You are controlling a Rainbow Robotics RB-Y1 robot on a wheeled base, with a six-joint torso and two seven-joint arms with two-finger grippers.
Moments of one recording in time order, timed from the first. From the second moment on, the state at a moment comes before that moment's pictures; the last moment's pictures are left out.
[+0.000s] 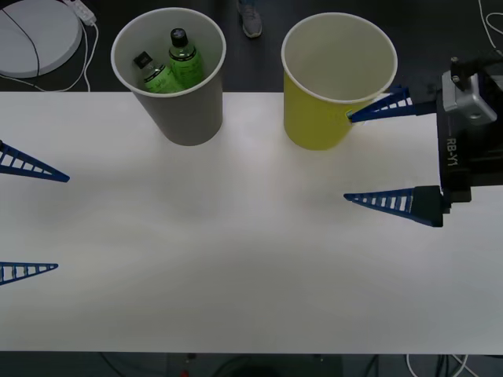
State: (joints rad) right arm -0.26 -0.79 -0.24 -2.15 1.46 -1.43 -0.63; left arm 0.14 1.07 0.54 -2.11 -1.16 -1.52 0.35
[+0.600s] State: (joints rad) right arm -0.05 -1.06 -0.27 -2.09 1.15 -1.29 -0.38; left arm 0.14 1.07 0.54 -2.11 -1.16 -1.52 0.35
